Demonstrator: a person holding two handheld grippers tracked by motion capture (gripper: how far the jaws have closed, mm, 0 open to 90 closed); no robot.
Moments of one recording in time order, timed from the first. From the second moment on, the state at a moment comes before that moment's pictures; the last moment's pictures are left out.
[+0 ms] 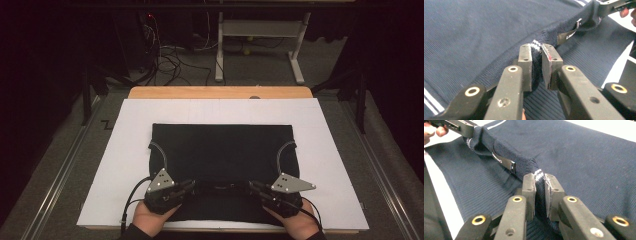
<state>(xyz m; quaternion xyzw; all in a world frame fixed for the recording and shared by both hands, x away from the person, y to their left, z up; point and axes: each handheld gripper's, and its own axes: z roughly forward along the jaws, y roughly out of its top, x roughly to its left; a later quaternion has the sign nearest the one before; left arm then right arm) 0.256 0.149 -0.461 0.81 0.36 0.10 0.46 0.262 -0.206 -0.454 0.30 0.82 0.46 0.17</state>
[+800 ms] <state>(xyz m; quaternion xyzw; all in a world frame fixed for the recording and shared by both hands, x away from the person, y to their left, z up) 0.231 0.163 -0.466 0.79 0.37 0.10 0.48 0.236 -0.225 -0.452 0.31 0.80 0.48 0.17</state>
